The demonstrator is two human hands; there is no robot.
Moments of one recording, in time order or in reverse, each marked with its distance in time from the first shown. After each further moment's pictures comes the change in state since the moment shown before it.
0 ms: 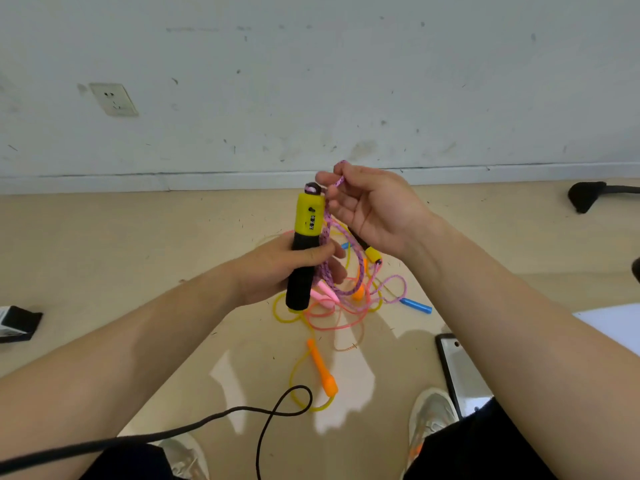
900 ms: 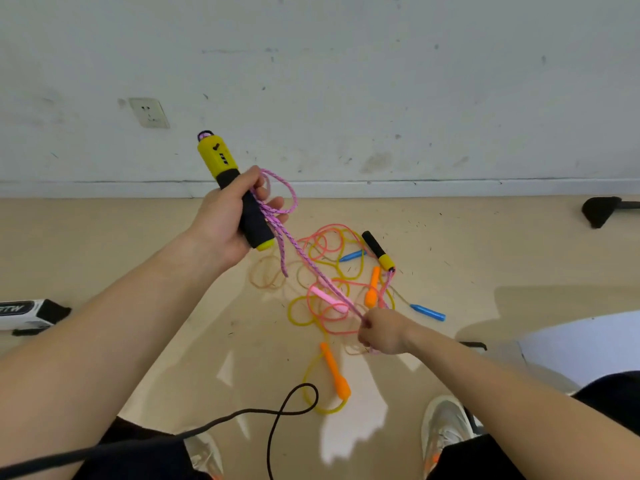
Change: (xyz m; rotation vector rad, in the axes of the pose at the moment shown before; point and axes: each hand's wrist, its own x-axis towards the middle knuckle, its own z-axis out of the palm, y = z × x) left_hand -0.038 0.044 -0.048 -0.555 0.563 0.226; right_hand -0.027 0.138 -0.100 -1.692 -0.127 0.437
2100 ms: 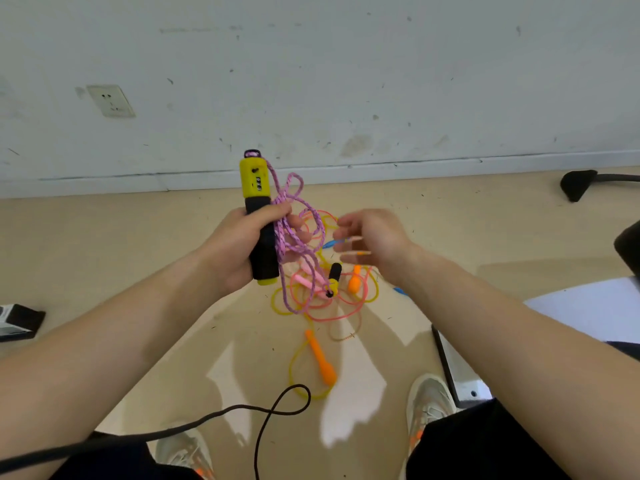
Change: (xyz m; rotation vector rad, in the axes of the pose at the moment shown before) left_hand -0.023 -0.052 0.028 0.302 -0.180 -0.095; right_hand -0.042 -0.046 -0.094 1.200 0.331 -0.039
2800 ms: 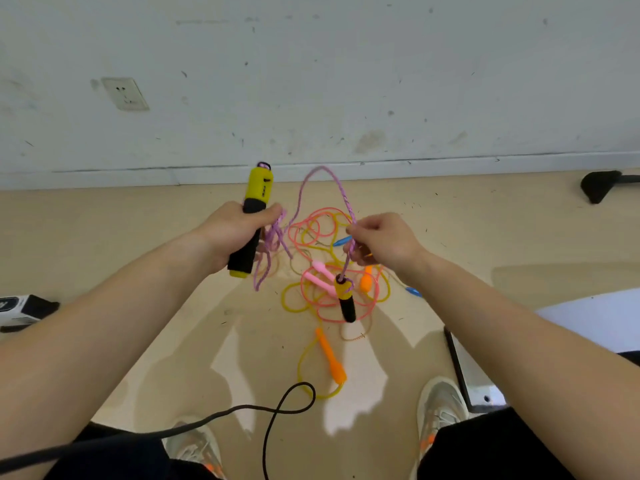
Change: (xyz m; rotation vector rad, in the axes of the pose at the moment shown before) left_hand 0.028 0.006 -0.050 0.460 0.146 -0.121; right_hand 0.036 0.027 -0.001 -0.278 -0.040 -0.180
